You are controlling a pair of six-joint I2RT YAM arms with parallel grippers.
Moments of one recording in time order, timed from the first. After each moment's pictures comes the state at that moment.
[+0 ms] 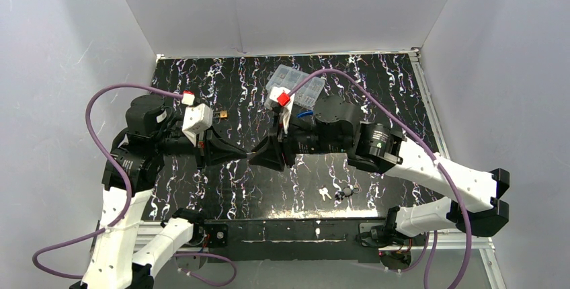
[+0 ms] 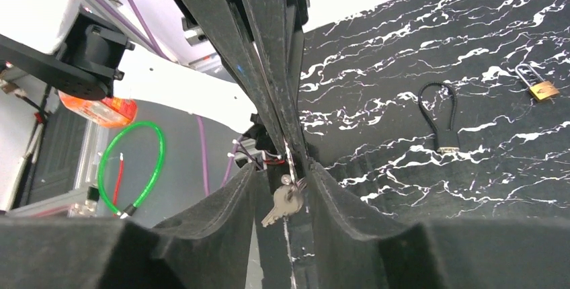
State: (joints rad) left arm -0.26 0.83 1.31 -0.91 1.24 0.29; right arm 1.25 1.27 1.49 -0.41 -0.28 0.27
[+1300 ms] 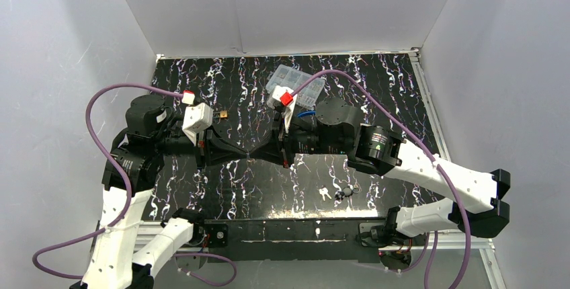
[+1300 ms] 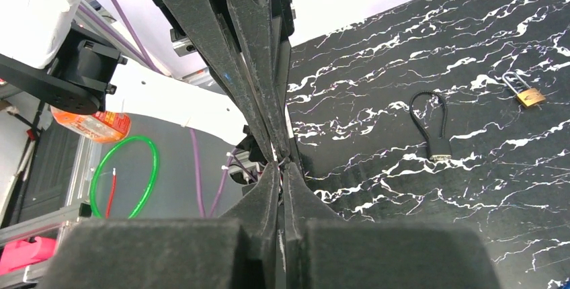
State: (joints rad) left arm -0.26 0.83 1.31 -0.91 1.24 0.27; right arm 1.25 1.25 1.44 -0.34 -0.25 0.28
